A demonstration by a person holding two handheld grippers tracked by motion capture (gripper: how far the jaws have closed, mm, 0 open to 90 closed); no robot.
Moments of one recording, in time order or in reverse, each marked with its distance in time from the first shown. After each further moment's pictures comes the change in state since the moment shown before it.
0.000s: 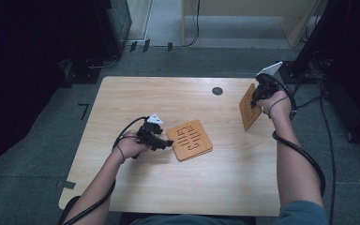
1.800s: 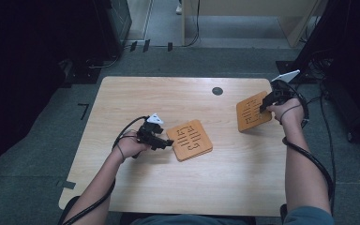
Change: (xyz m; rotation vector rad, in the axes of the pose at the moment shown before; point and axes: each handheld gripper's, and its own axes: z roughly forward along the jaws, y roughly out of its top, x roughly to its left) left arm 0.001 0.001 0.000 -0.012 -0.007 0.015; right arm -0.051 -0.015 0.008 -0.017 0.044 0.105
